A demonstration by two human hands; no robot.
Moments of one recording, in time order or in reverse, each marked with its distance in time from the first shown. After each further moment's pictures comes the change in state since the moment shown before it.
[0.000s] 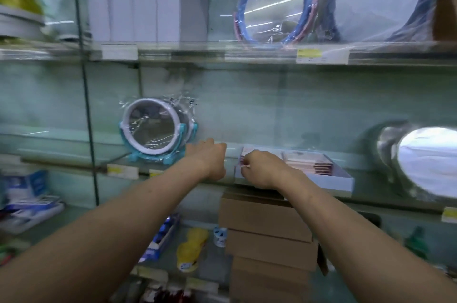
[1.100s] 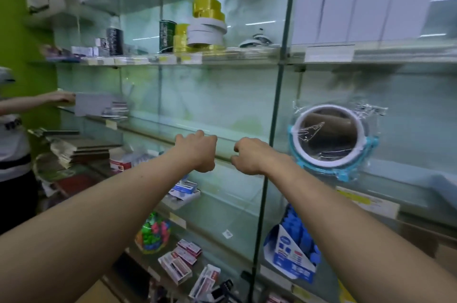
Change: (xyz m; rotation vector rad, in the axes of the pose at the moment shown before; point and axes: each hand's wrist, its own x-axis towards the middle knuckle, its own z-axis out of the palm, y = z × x) left_hand -0.104 -0.396 0.015 0.166 -0.072 -0.450; right_hand 0.097 -0.399 0.070 0.037 -0.040 -0.368
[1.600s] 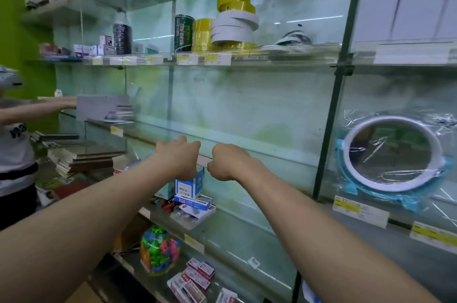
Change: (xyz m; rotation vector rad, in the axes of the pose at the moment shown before) left_hand 0.076 -0.118 0.046 0.019 0.005 -0.048; right_hand 0.115 -0.102 0.042 -0.021 -0.016 -0.072
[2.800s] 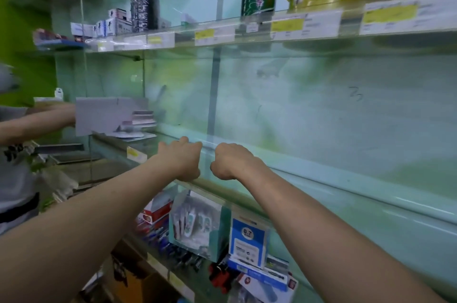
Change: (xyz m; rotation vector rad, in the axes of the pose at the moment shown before) left_hand 0.291 -0.213 0.119 -0.020 -0.047 -0.008; right_hand 0.358 -0.112 0.093 -0.013 -0.060 0.042
